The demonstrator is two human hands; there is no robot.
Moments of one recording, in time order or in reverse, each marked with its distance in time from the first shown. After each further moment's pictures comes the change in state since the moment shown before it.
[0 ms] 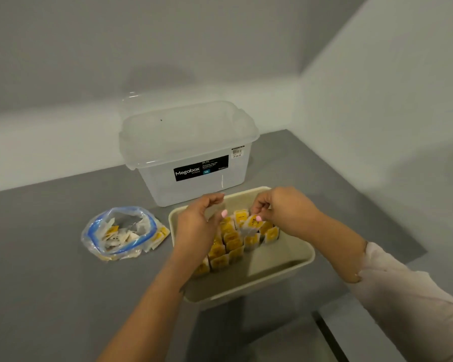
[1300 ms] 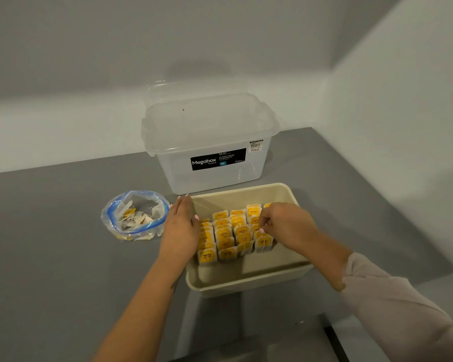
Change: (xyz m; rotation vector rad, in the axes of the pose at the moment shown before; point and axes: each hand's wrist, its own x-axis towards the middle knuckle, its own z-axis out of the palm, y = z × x) left_hand -0.014 -0.048 -0.015 0.347 0.056 -0.267; right_hand 0.012 0.016 0.049 -0.200 -0.054 0.015
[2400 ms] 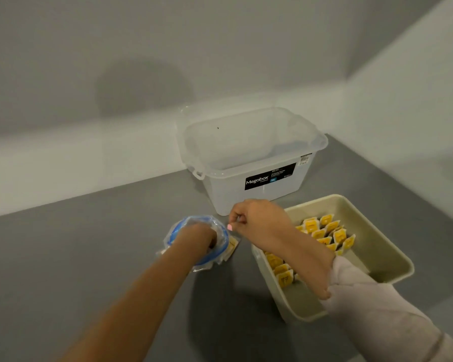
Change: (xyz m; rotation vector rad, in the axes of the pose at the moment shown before) left_hand 0.111 -0.070 -0.073 1.077 -0.724 0.295; right_hand 0.054 -0.196 -0.005 0.172 0.192 -0.082
